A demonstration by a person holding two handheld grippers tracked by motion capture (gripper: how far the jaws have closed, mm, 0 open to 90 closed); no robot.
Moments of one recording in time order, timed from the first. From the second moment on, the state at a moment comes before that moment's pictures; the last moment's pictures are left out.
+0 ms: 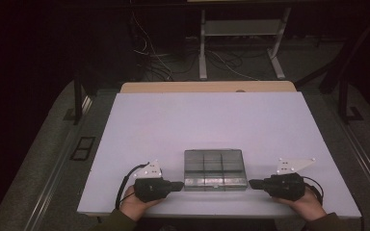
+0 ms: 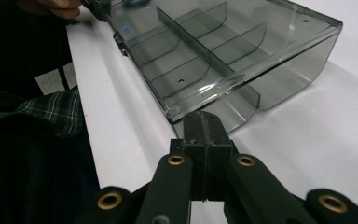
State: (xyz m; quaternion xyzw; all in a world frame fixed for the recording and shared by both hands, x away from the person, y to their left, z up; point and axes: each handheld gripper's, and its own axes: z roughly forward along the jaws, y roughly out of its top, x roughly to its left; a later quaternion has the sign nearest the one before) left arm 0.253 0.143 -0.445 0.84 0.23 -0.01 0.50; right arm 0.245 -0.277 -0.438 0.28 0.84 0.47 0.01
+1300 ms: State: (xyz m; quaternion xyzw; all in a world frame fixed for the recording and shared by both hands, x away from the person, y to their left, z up) left arm 0.262 0.141 -0.440 0.82 0.22 -0.01 0.52; right arm 0.248 -0.271 -0.433 0.27 0.83 0.48 0.00
